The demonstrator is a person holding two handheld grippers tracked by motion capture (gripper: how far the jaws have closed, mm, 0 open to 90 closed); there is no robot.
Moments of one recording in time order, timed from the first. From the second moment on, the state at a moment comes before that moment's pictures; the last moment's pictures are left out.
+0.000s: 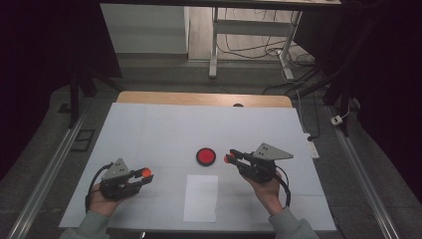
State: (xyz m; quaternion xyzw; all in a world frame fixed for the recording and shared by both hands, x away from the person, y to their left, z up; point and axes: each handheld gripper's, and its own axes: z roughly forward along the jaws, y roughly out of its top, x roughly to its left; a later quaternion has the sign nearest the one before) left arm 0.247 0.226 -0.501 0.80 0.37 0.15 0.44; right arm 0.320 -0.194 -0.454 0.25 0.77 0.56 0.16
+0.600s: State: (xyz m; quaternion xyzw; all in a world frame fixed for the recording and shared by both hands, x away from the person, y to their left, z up) left arm 0.248 0.226 -0.501 0.80 0.37 0.15 0.44; right arm 0.319 -0.191 -0.450 0.24 0.77 0.57 0.17
